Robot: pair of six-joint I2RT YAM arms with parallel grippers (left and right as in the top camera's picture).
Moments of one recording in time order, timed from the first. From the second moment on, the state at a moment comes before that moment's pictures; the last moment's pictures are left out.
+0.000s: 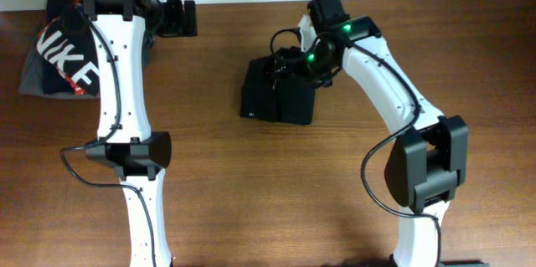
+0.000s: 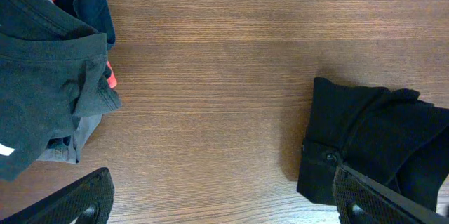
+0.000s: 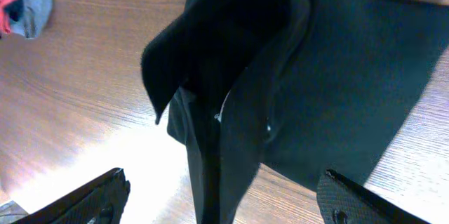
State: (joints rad) left arm -0.07 2.47 3.05 -1.69 0.07 -0.07; right arm 0.32 2.11 1.90 -1.00 -0.43 0.35
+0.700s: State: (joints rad) left arm -0.07 2.47 3.05 -1.69 0.07 -0.07; right arm 0.33 2.20 1.90 -0.92 -0.41 0.43
